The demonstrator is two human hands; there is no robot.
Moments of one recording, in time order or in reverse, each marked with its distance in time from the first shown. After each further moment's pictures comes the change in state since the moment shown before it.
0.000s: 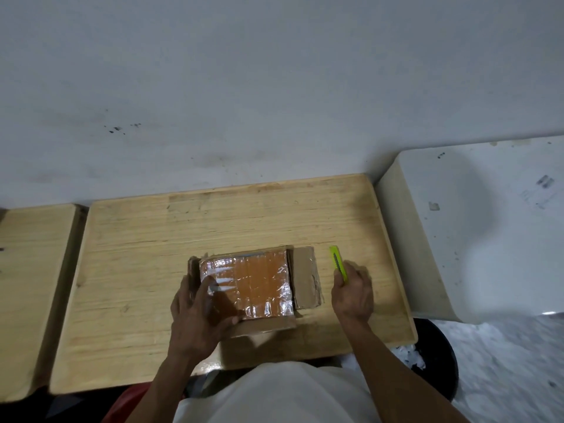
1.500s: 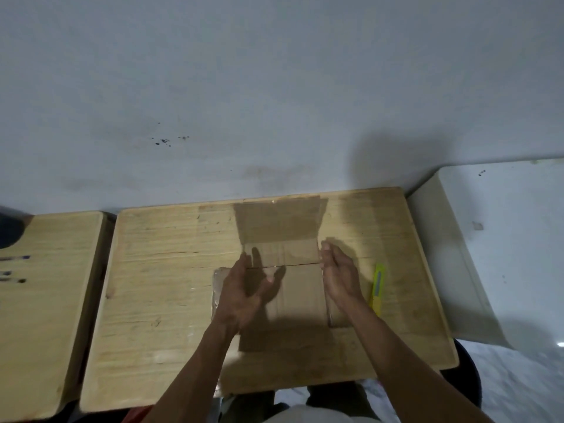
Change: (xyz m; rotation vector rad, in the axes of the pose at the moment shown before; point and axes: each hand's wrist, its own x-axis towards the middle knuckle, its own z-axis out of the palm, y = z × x) left_hand 0.064 0.043 -0.051 -0.563 -0.159 -0.083; right_hand 0.017 -0.120 0.040 0.492 -0.336 0.125
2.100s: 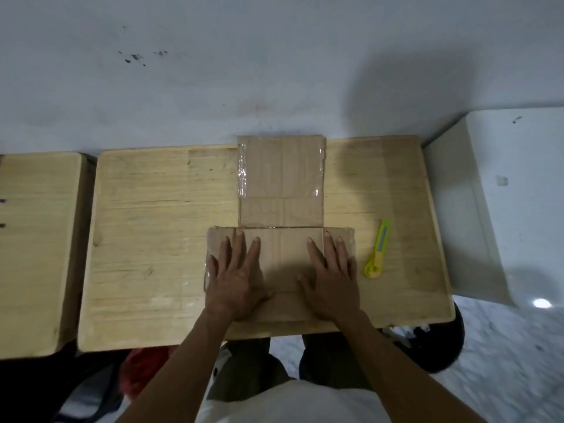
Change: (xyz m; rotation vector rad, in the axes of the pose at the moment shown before) left_hand -0.014 -0.088 0.024 0.909 -0.157 0.088; right_hand -0.059 0.093 0.007 -0.970 -0.214 -0.304
